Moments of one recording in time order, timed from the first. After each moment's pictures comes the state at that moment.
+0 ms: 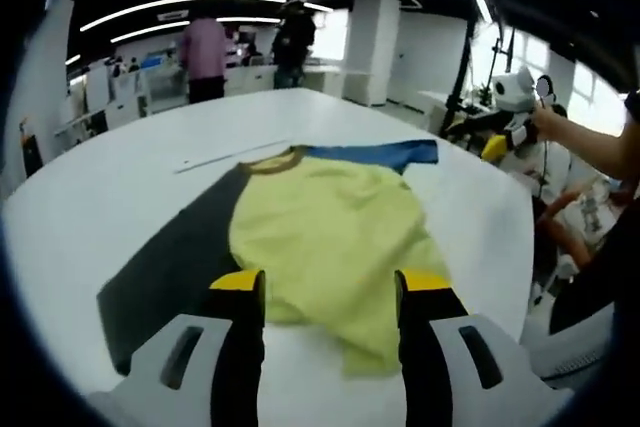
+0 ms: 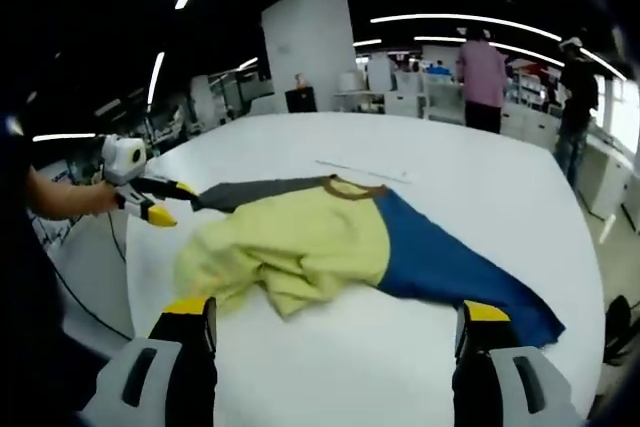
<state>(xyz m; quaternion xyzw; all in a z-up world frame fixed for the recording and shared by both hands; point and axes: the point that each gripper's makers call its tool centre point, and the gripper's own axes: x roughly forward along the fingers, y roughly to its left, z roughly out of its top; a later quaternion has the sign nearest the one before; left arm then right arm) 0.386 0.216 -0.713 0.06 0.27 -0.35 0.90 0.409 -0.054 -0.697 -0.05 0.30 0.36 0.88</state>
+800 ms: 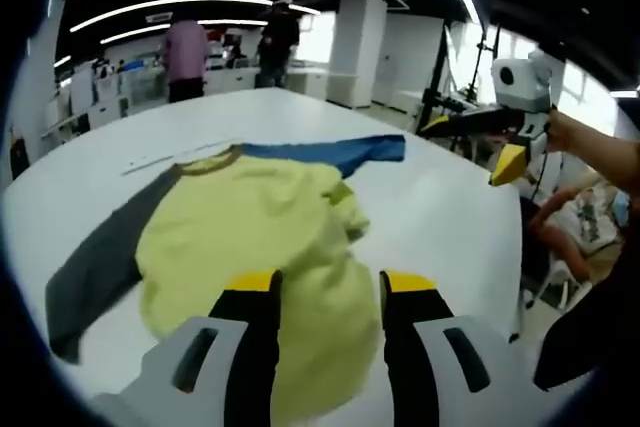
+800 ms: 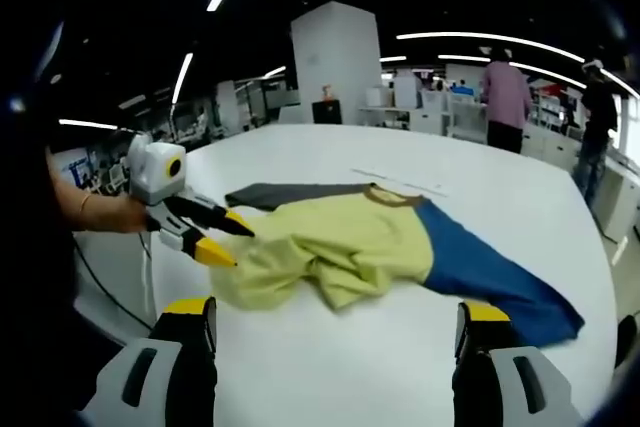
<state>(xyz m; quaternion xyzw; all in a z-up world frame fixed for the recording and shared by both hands) 0.364 0.121 -0.742 0.06 0.27 -0.37 0.89 0.360 -0.024 -0.692 -0.06 0.26 0.40 0.88</state>
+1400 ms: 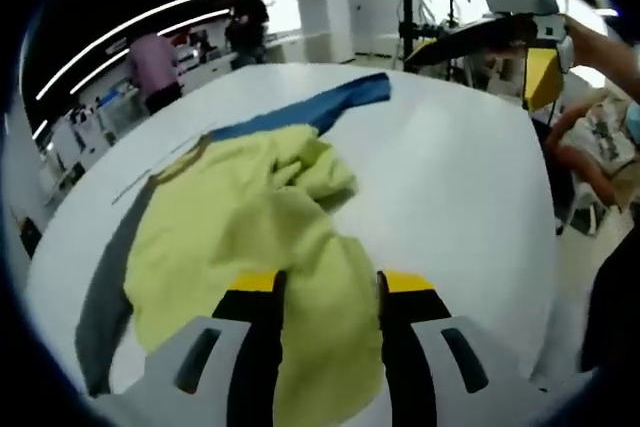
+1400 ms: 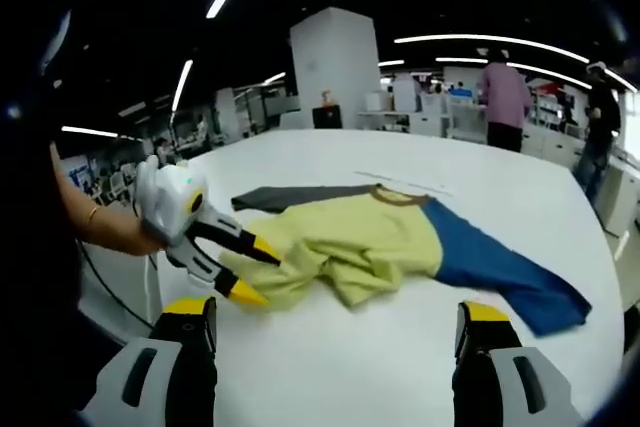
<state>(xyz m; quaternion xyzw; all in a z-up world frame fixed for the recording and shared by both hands) 0.360 0.101 -0.787 0.23 0.30 -0.37 0.85 0.350 -0.025 -0.697 -0.04 0.25 0.40 0.88</state>
